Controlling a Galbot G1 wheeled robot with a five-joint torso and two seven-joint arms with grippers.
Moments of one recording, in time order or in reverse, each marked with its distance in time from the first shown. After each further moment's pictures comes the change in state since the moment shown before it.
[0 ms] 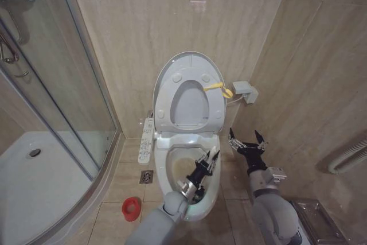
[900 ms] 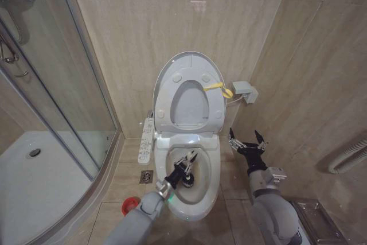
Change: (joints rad) left arm 0.019 0.157 -0.078 0.039 0.016 -0.041 0.058; right arm 0.000 0.000 0.000 0.000 0.000 0.000 0.000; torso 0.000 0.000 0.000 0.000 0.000
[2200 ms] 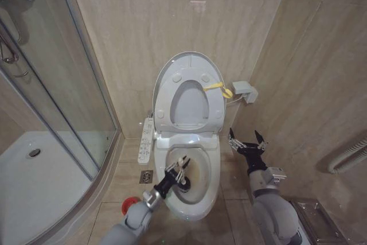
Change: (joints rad) left arm 0.118 0.091 -0.065 -0.223 -0.002 0.045 -0.005; right arm 0.000 0.000 0.000 0.000 0.000 0.000 0.000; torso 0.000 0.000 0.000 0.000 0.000
